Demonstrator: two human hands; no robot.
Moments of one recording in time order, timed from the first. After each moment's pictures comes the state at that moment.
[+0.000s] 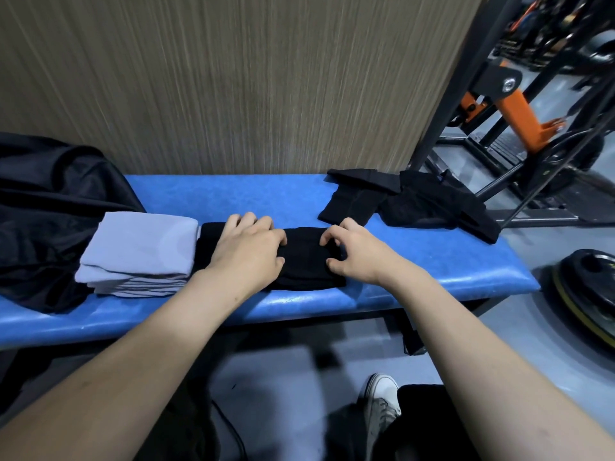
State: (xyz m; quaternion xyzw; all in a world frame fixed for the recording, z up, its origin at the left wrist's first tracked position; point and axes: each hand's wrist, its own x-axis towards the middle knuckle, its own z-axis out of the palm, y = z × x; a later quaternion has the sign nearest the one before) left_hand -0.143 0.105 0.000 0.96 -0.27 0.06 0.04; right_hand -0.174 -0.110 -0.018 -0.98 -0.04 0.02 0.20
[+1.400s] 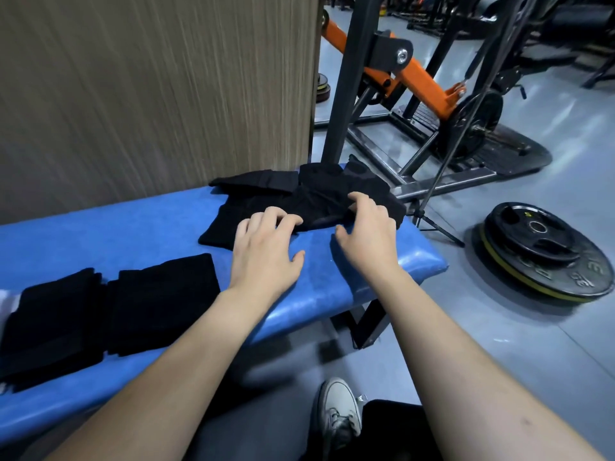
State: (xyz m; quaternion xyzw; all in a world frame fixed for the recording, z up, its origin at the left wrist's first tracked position) left_hand -0.140 -0.104 -0.041 0.90 -0.35 0.18 0.18; right_hand -0.197 -0.280 -0.039 -0.92 0.26 -0.23 0.19
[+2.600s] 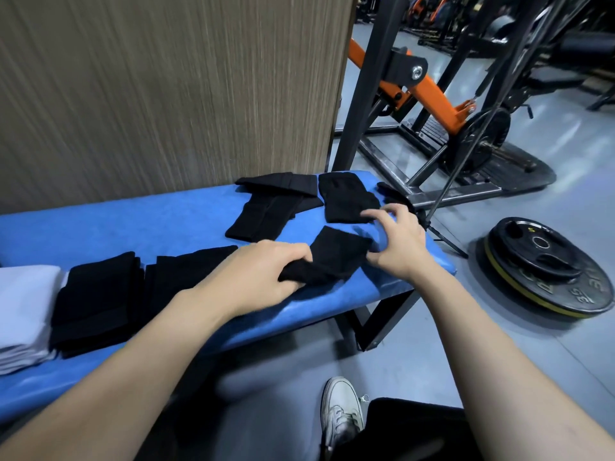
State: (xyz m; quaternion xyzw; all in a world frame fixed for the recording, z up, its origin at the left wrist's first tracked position) left_hand -0.163 -0.025 0.011 0.86 -0.47 -0.06 0.20; right_hand -0.231 -0.297 -0.026 -0.96 0.19 -0.09 0.17
